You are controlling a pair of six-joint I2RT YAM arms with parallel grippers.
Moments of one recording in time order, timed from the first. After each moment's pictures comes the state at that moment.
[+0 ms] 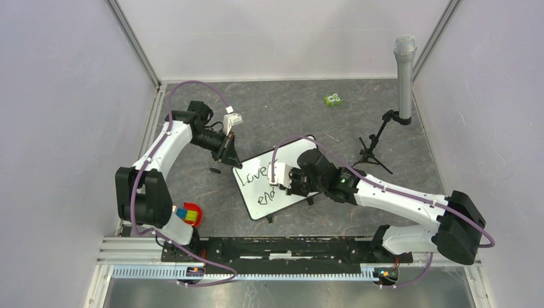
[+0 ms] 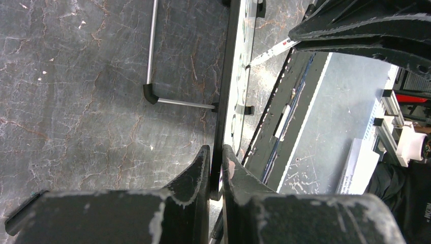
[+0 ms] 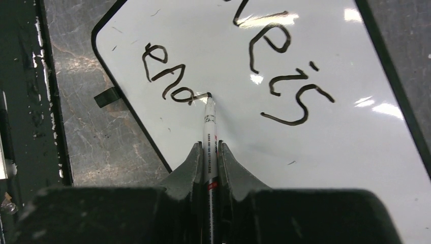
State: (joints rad) left arm -0.15 1.56 1.25 -1.12 0.92 0.57; right arm 0.98 1.26 0.83 -0.27 -0.19 -0.51
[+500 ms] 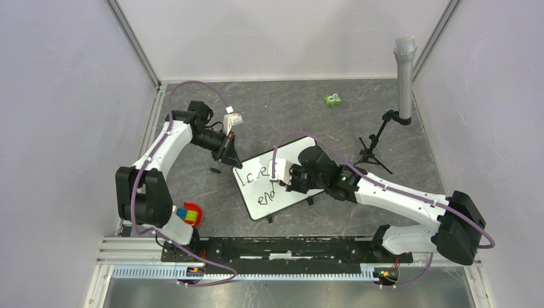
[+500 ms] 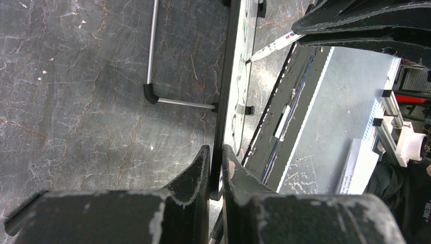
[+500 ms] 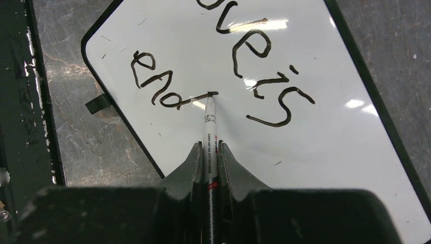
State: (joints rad) left arm -0.15 1.57 1.25 -1.12 0.92 0.57; right arm 0.96 1.26 0.87 -0.27 -0.17 -0.51
